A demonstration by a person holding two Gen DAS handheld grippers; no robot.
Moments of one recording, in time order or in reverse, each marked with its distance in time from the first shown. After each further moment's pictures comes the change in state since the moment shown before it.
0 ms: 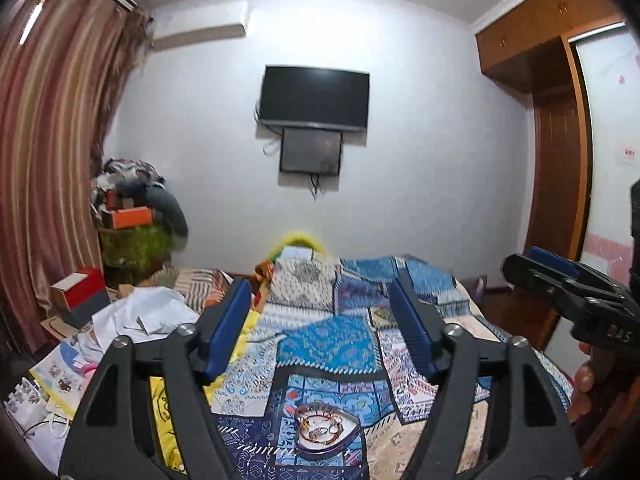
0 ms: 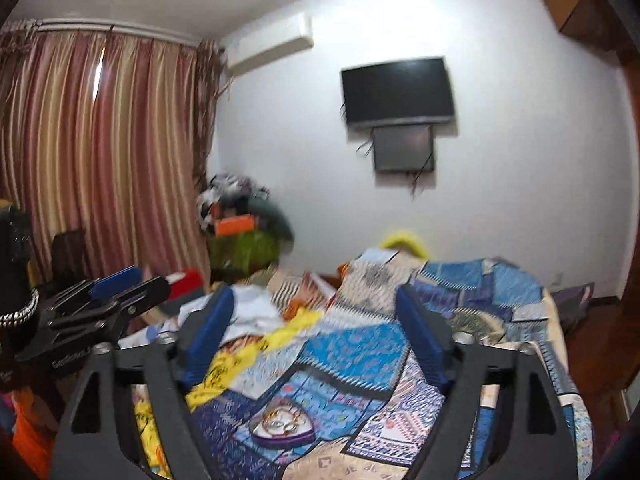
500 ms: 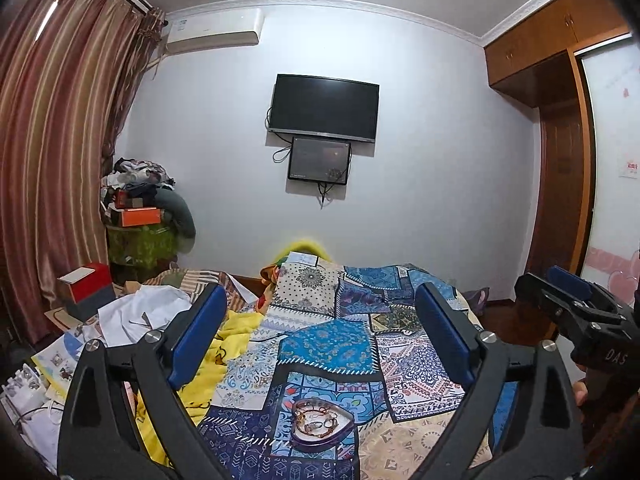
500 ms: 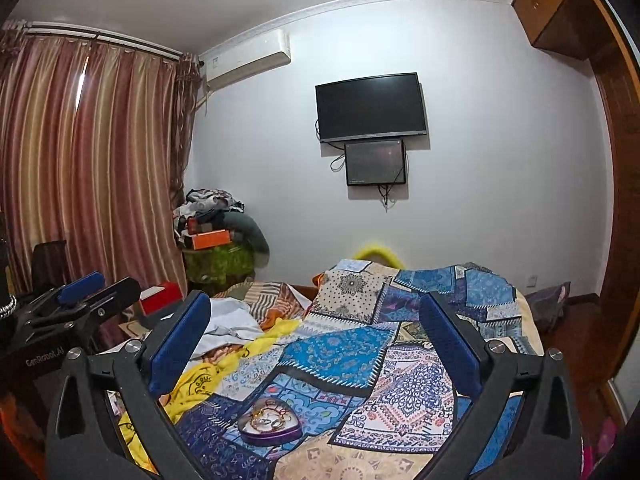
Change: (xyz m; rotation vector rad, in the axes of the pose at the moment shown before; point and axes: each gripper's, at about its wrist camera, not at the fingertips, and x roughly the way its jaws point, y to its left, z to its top) left arm -0.024 -0.001 -0.005 -0.036 -0.020 0.015; right arm -0.013 0.003 -0.009 0.012 -0.036 -0.089
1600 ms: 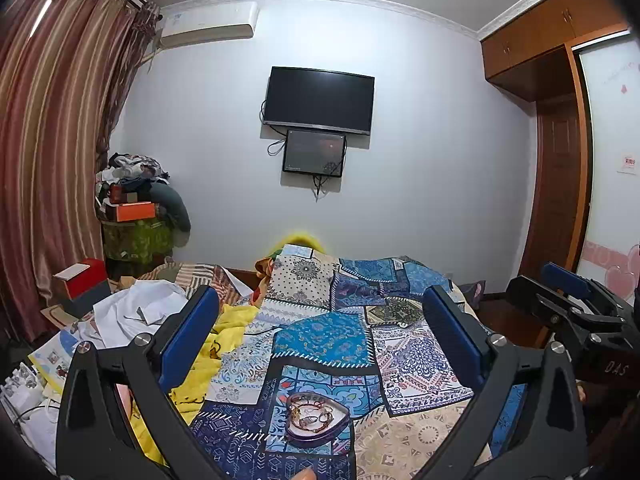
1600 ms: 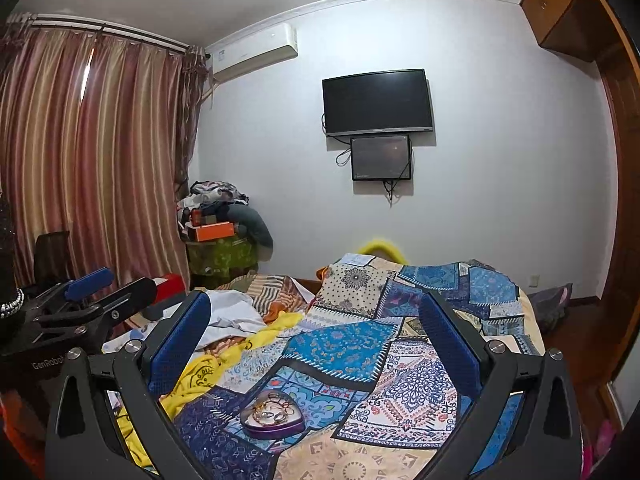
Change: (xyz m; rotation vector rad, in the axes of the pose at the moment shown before) left arm 0.004 -0.006 -0.009 0.008 0.025 -0.018; right arm -0.009 0.001 -0.007 -0.018 0.017 0.013
